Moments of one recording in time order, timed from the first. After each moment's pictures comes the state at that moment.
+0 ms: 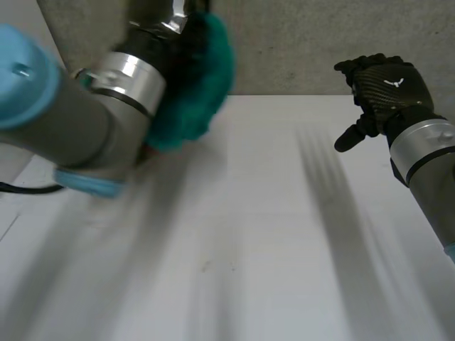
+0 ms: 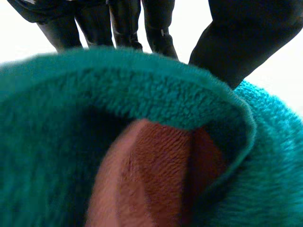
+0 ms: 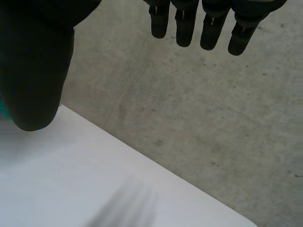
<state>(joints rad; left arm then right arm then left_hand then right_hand) 4.11 -1.97 -1.17 3.64 -1.48 3.20 1.94 -1.43 1.50 -0.09 1.58 2.97 1.10 1.19 1.19 1.20 0.96 0.23 0.21 0.21 0.21 0.05</state>
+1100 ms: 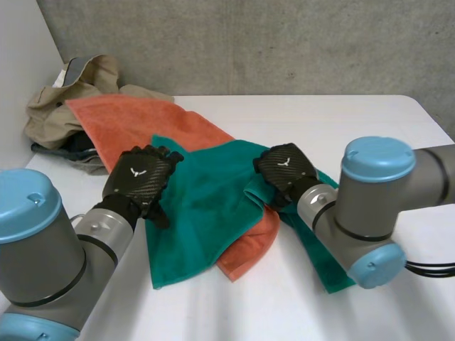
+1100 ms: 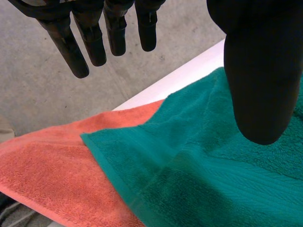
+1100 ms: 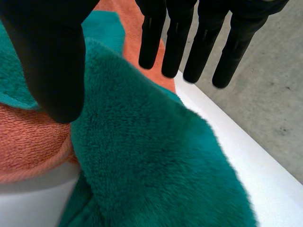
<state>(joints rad) 4.20 -1.77 -1.83 3.43 -1.60 3.37 2.12 -0.95 1.37 -0.19 1.42 2.74 0.26 0.26 0.26 0.25 0.07 0.59 0.59 0.58 0.58 0.41</state>
